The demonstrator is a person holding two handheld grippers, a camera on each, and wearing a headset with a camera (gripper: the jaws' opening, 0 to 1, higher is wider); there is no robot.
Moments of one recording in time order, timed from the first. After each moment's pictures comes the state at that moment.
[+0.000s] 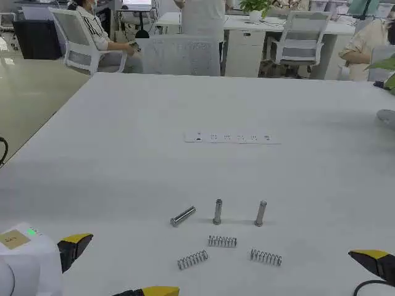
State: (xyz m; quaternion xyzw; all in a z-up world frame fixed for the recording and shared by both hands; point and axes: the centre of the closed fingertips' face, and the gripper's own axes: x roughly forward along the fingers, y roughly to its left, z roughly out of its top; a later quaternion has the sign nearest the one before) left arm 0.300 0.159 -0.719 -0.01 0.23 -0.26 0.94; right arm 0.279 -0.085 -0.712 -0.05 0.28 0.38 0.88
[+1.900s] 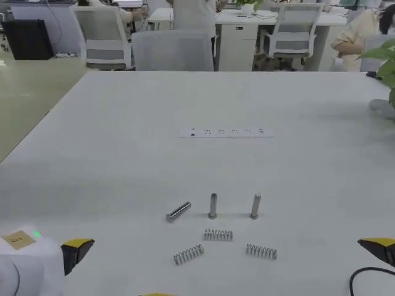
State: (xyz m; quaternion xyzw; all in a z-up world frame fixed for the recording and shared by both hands) left arm 0.296 0.152 -0.723 0.00 0.24 -0.28 0.93; right arm 0.279 -0.094 -0.714 -0.04 0.28 0.37 0.89
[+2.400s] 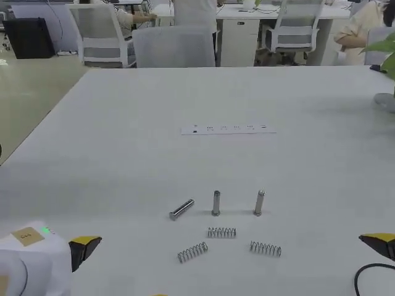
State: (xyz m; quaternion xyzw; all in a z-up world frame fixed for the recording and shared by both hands) left arm 0.295 0.148 -0.724 0.02 0.25 -0.29 0.92; right arm 0.282 -0.092 -0.717 -0.05 0.28 0.38 0.88
